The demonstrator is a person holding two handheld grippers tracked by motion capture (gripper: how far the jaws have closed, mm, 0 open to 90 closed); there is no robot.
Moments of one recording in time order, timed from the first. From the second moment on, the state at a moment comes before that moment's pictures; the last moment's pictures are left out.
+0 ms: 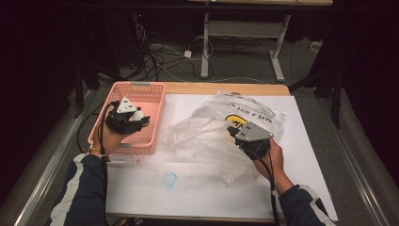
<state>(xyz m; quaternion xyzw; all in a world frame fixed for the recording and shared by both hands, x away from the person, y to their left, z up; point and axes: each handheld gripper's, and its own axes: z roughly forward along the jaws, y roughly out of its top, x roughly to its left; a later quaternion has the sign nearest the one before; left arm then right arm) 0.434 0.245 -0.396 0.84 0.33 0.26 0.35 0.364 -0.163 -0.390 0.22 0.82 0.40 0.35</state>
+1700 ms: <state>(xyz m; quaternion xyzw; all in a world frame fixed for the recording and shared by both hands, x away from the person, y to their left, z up) 0.360 0.081 -0.410 0.88 0.10 0.21 0.42 0.355 -0.147 -0.374 0.25 0.80 0.43 0.34</state>
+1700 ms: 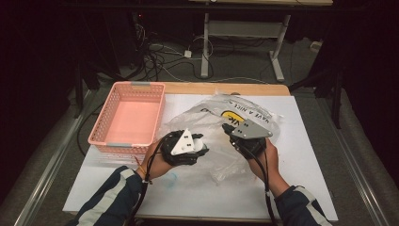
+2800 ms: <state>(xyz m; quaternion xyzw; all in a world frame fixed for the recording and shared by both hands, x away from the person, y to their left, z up) 0.360 0.052 -0.435 0.88 0.12 0.23 0.40 0.359 -0.144 -0.390 0.25 0.82 0.41 0.30</state>
